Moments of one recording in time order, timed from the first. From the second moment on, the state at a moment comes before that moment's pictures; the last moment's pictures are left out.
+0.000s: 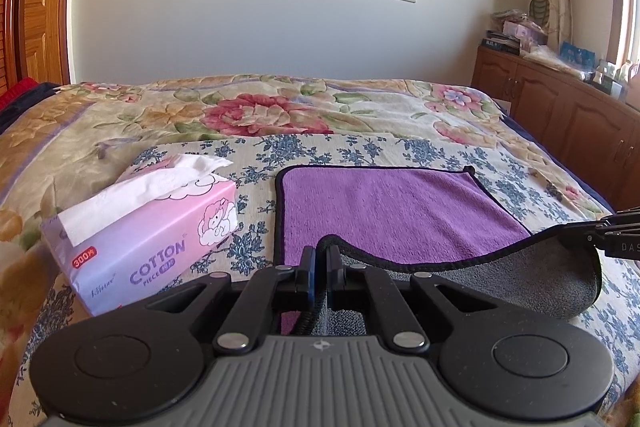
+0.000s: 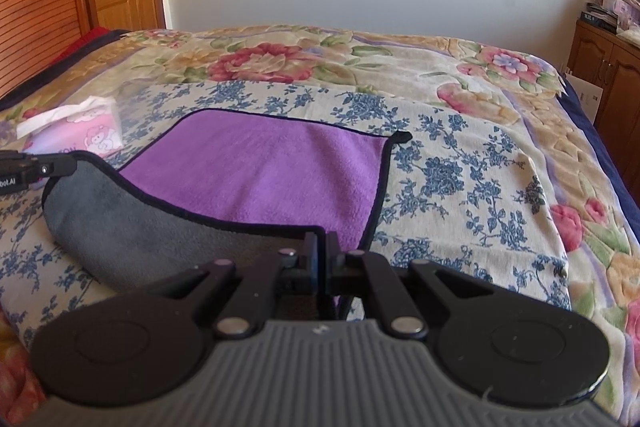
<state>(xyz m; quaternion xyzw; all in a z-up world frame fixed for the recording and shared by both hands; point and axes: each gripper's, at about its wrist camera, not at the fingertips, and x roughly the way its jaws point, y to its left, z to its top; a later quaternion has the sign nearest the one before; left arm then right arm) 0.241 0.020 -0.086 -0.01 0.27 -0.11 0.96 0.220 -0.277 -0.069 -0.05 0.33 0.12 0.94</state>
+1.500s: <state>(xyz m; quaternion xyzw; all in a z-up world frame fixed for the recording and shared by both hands) 0.304 -0.002 -0.083 0.01 0.24 -0.11 0.96 0.274 -0.274 -0.075 -0.10 0.27 0.11 0.95</state>
